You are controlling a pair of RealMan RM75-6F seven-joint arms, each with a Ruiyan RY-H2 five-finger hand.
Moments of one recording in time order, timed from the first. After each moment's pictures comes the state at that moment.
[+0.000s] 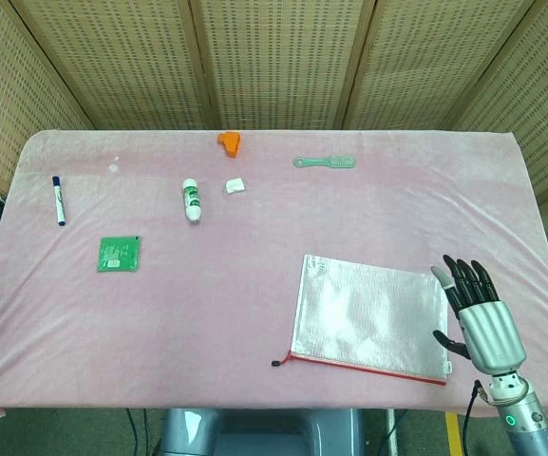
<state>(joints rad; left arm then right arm) 0.04 -1.01 -0.03 -1.76 1.46 1.59 0.03 0.21 -1.18 0.00 -1.65 -1.64 1.55 -0.13</state>
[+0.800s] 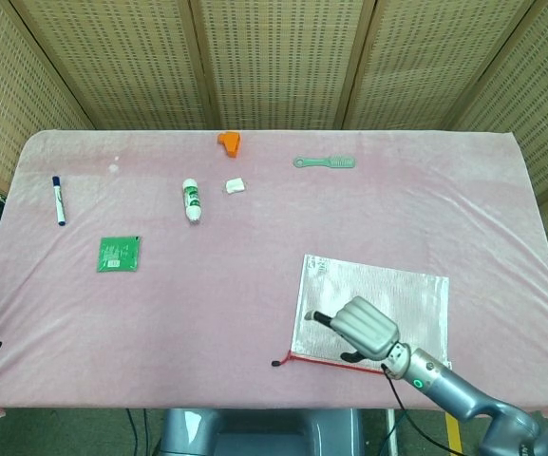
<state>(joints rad) 0.01 -1.03 -0.06 -1.75 1.39 1.53 0.06 0.63 -1.22 0.02 -1.77 -1.72 0.90 -0.03</state>
